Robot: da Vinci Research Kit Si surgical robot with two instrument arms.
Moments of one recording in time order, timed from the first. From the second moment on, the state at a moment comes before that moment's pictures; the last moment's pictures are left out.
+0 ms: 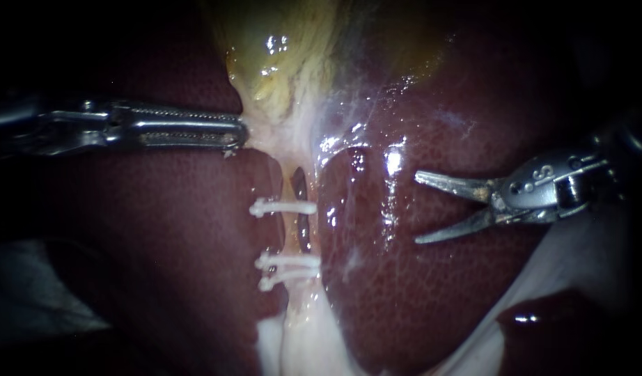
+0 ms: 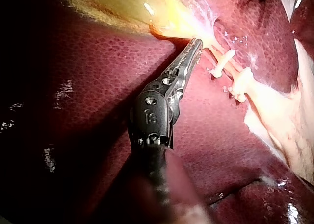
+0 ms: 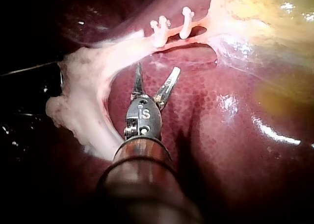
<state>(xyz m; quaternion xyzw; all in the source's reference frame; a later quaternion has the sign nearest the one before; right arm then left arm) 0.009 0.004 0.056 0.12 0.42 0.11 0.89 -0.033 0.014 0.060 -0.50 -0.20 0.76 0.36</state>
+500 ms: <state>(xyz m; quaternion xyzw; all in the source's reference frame) 0.012 0.003 0.057 0.16 0.44 0.08 0.88 -0.031 0.014 0.053 -0.52 -0.20 0.75 0.35</state>
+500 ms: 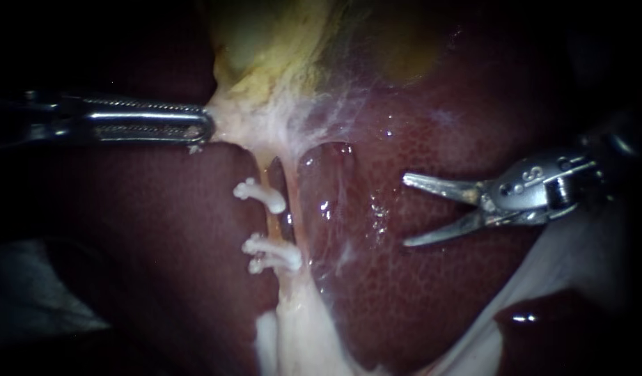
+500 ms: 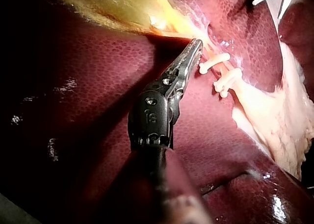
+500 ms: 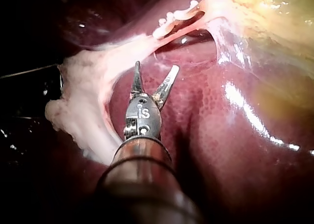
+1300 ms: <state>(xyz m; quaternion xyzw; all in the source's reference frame) 0.023 0.000 0.065 0.26 0.47 0.11 0.84 -0.031 0.014 0.054 -0.52 -0.20 0.75 0.35</state>
